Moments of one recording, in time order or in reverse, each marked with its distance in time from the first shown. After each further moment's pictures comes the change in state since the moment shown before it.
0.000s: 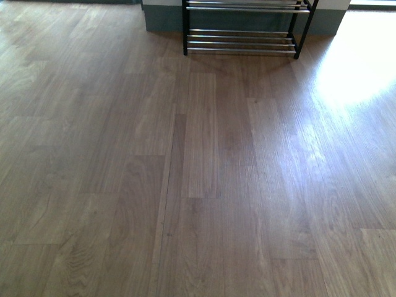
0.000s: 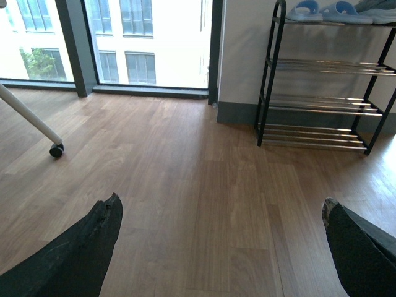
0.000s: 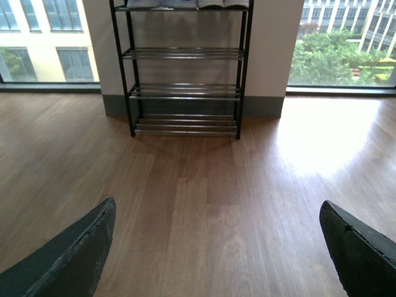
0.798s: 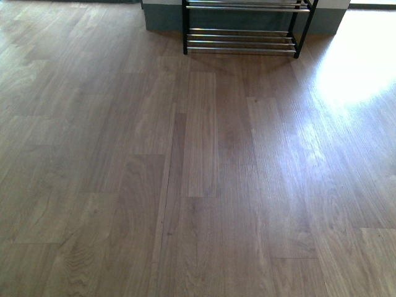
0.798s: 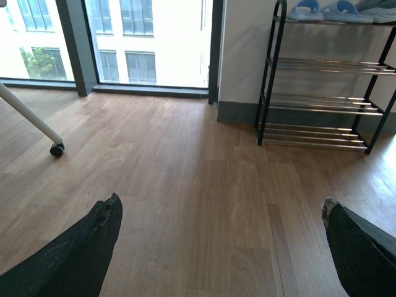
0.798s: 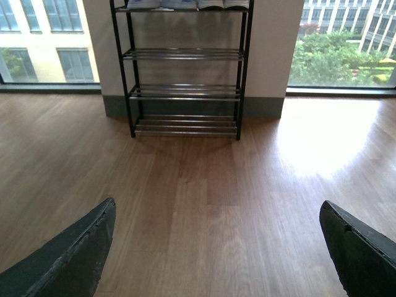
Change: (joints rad) left arm 0.000 0.000 0.000 0.000 0.000 0.000; right arm 0.000 0.000 0.000 0.000 0.000 0.000
